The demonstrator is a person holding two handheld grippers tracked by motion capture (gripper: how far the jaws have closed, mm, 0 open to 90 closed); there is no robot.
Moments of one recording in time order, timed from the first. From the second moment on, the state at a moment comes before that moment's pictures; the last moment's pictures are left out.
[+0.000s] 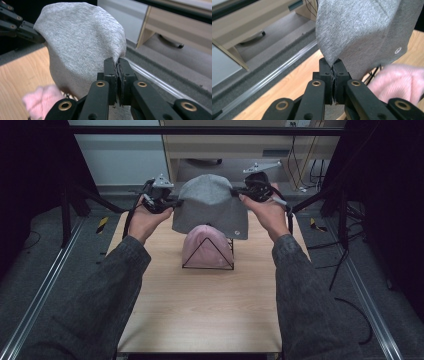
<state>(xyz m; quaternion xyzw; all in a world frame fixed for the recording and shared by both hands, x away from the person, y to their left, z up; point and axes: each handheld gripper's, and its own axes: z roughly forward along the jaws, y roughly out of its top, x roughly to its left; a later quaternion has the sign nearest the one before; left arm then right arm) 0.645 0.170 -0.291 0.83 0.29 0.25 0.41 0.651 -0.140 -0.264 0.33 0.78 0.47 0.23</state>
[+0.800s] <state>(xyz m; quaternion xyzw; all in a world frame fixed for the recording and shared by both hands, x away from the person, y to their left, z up) 0.636 0.178 -0.375 0.85 0.33 0.20 0.37 0.643 -0.131 -0.355 0.37 0.80 0.43 0.19</state>
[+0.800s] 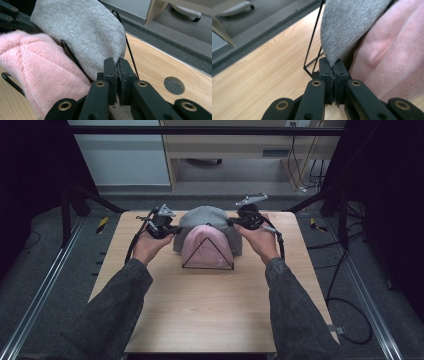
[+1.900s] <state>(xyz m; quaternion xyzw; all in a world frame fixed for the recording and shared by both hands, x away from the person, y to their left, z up) 0.583 0.222 -0.373 0.81 0.38 0.26 0.36 0.584 -0.184 -0.365 0.44 0.76 0.43 0.23</state>
